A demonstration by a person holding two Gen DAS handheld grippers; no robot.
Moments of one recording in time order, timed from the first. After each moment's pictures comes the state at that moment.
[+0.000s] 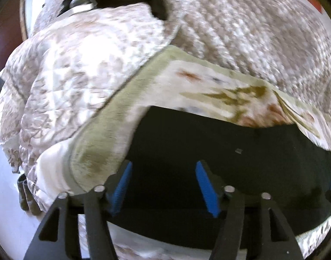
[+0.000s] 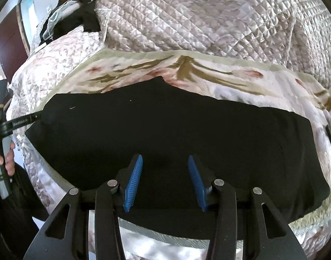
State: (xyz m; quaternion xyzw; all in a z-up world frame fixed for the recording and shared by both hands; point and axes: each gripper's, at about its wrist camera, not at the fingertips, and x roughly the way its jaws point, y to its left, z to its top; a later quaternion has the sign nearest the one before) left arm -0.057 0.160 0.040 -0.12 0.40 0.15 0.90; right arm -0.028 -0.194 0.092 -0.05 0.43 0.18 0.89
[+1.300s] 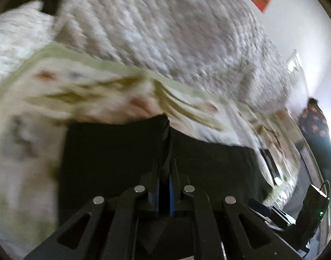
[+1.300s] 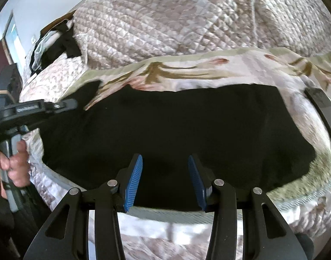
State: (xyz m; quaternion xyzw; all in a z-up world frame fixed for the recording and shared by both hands) left arm -0.004 -0.019 0.082 -0.20 0.40 -0.16 0.88; right arm -0.051 -0.274 0.096 0.05 0.41 0.14 0.90
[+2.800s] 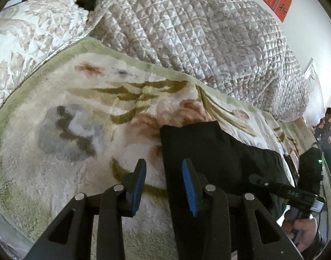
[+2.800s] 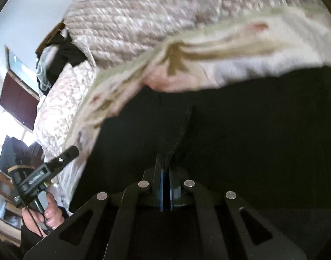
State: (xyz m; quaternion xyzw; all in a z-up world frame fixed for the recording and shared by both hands) left arm -0.013 0.067 0.062 -0.20 0.39 -0.08 0.90; right arm 0.044 -0.230 0.054 0.18 0.49 0.24 0.82
